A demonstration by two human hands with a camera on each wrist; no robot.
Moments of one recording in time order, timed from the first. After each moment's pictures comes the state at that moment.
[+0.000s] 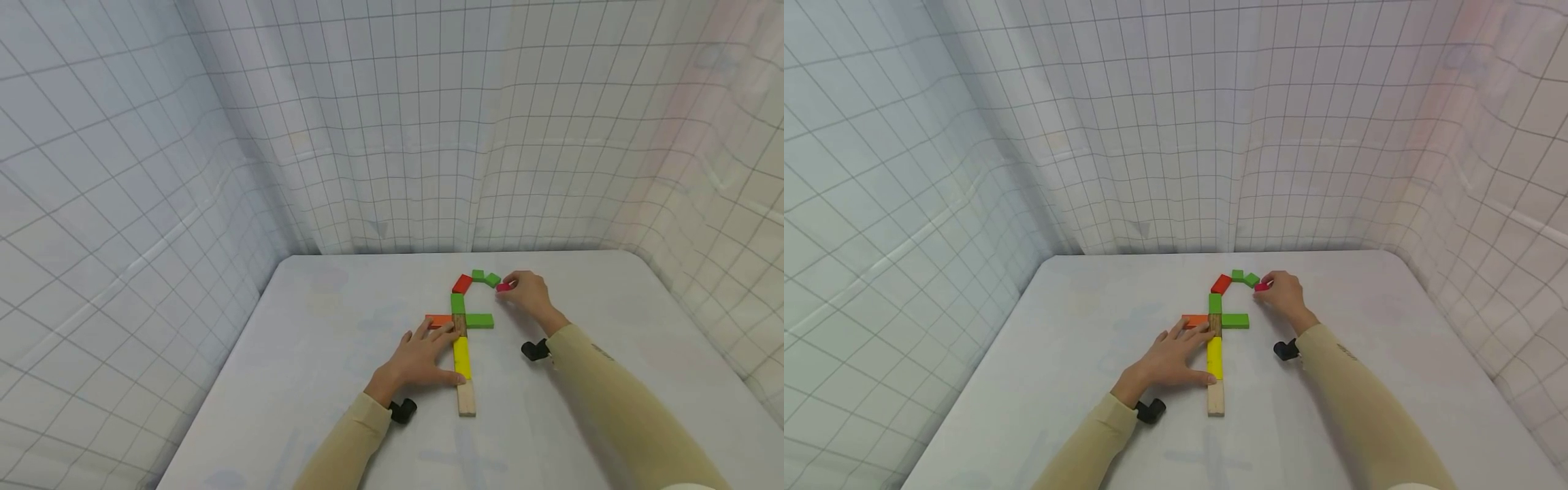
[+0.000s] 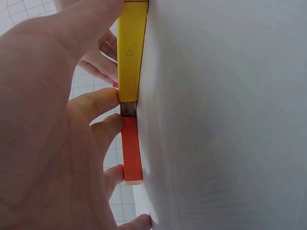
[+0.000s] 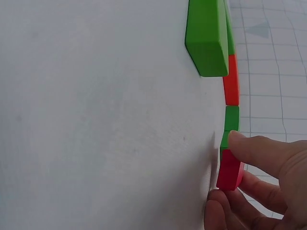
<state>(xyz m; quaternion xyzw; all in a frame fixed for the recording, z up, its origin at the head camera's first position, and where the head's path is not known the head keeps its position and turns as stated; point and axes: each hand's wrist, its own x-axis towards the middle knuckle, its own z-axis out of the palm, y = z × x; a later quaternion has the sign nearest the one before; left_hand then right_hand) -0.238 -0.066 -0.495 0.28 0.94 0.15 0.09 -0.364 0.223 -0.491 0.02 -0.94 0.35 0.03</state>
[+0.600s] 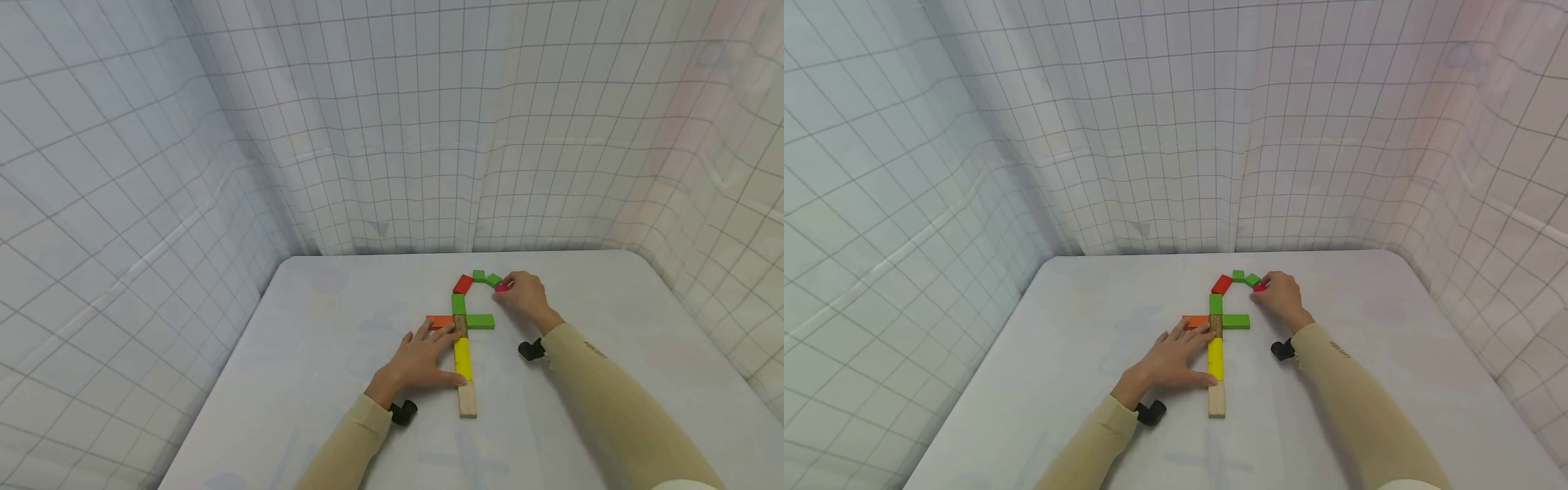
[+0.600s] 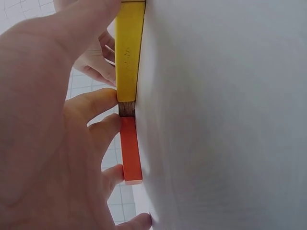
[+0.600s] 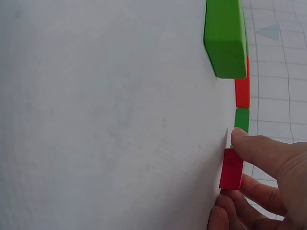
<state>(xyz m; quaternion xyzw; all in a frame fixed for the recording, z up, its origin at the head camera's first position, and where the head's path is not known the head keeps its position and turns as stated) -0.237 -0.066 -0.494 0.29 0.94 0.14 0.09 -0.366 0.214 -0.495 0.02 -0.94 0.33 0.03</state>
